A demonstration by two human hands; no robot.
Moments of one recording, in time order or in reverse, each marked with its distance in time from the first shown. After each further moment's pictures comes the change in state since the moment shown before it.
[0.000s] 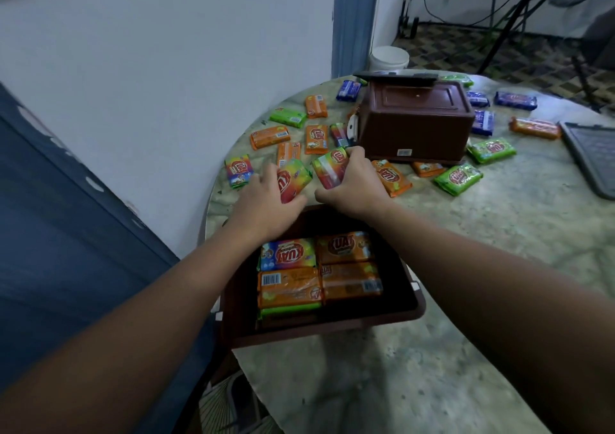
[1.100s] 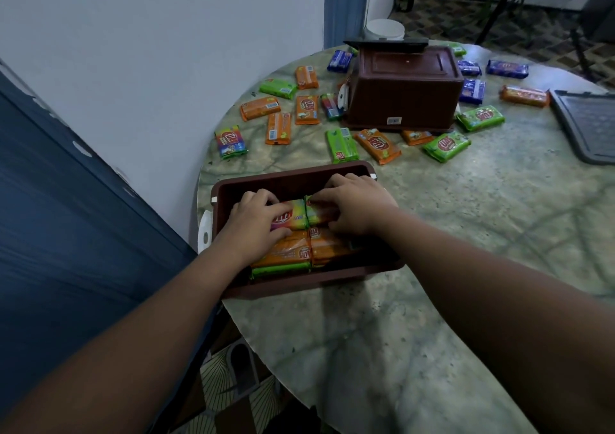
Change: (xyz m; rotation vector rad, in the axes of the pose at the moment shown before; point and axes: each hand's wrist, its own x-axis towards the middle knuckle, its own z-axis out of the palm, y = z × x) left_hand -0.061 -0.055 0.051 0.247 -0.123 0.323; right_hand -0.052 0.058 0.011 -0.770 -0.344 -0.358
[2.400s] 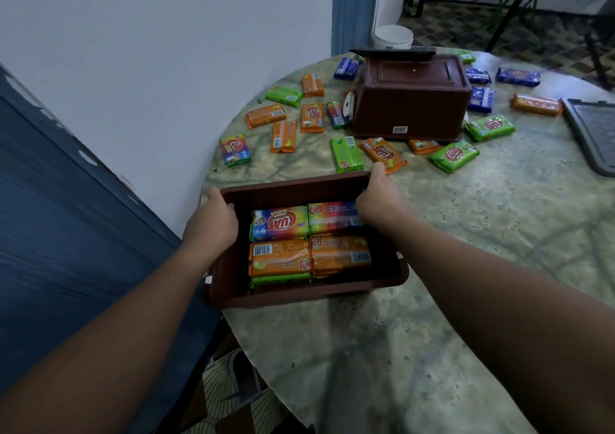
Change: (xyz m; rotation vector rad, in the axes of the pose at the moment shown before) left_hand 0.011 -0.038 -0.024 -0.094 0.083 -0.632; right_hand 0.003 0.012 -0.016 0.621 0.198 0.660
